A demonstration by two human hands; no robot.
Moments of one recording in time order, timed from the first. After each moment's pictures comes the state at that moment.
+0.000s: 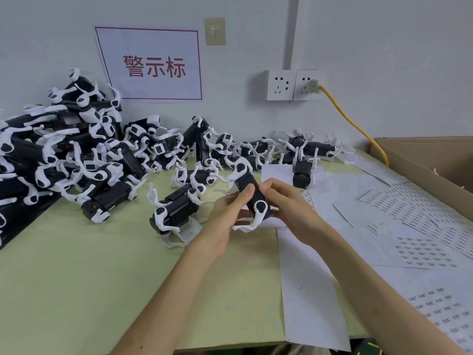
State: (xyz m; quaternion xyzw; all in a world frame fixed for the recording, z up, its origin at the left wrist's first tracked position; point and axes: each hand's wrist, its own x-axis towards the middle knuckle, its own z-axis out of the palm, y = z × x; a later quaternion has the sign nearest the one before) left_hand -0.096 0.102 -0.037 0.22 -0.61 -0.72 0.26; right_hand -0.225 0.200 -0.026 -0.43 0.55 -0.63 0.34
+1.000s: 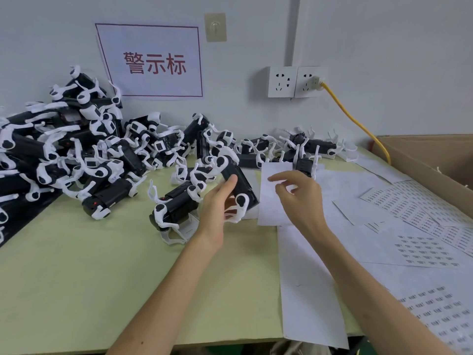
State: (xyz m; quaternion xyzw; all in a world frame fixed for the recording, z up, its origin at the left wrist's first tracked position) left_hand -0.093 0.101 -0.033 0.26 -0.53 -0.72 0.36; right_hand -0.234 0.199 -0.033 -0.40 0.72 -0.57 -0.02
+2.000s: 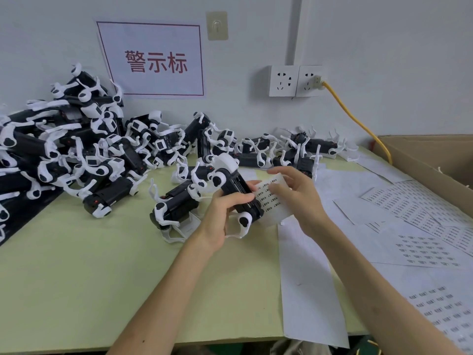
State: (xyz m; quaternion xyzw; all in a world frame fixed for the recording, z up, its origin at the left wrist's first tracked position) left_hand -0.087 0.103 -0.032 0.18 -0.55 -0.77 0.28; right_hand -0.237 0.202 -0.025 -0.39 0.62 -0.65 0.20
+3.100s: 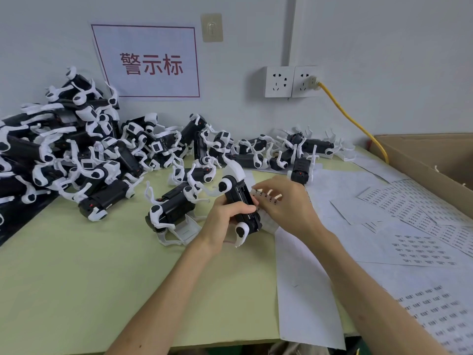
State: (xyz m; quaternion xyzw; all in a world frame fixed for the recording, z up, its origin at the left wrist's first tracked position) left_hand -0.091 0.106 -0.041 0.18 -0.64 -0.70 0.26; right_hand -0.238 0.196 -0.038 -0.54 0.71 -0.45 -0.05
